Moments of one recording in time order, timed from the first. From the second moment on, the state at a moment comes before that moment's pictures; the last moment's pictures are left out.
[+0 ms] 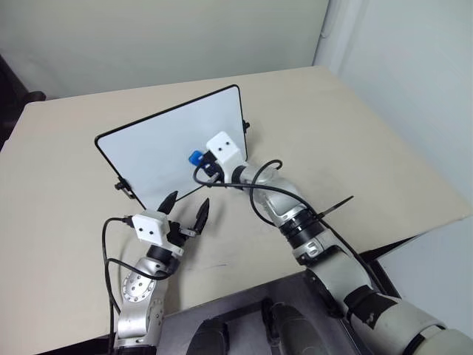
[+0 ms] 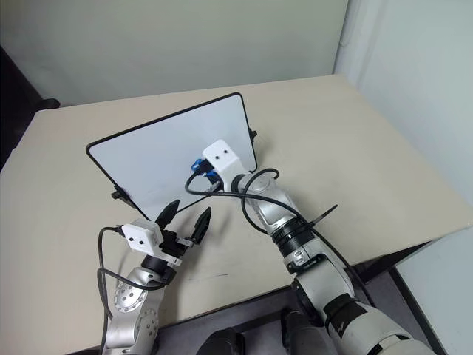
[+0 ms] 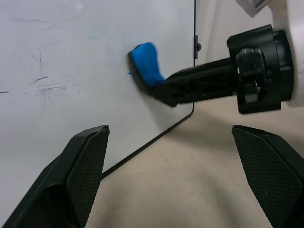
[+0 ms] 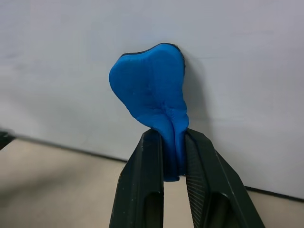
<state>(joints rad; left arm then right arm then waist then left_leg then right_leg) 0.06 0.19 0.12 -0.10 -0.33 -0.19 -0.42 -0.98 0.13 0.31 0.52 0.00 0.55 0.42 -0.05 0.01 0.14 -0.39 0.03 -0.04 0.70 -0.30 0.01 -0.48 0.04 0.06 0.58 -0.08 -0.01</state>
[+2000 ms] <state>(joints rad) 0.07 0.17 0.10 -0.11 -0.32 -0.19 -0.43 -1.03 0.14 0.30 0.63 -0.06 0.43 0.39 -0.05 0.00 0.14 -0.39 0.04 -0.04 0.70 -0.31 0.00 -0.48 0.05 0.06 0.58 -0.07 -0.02</state>
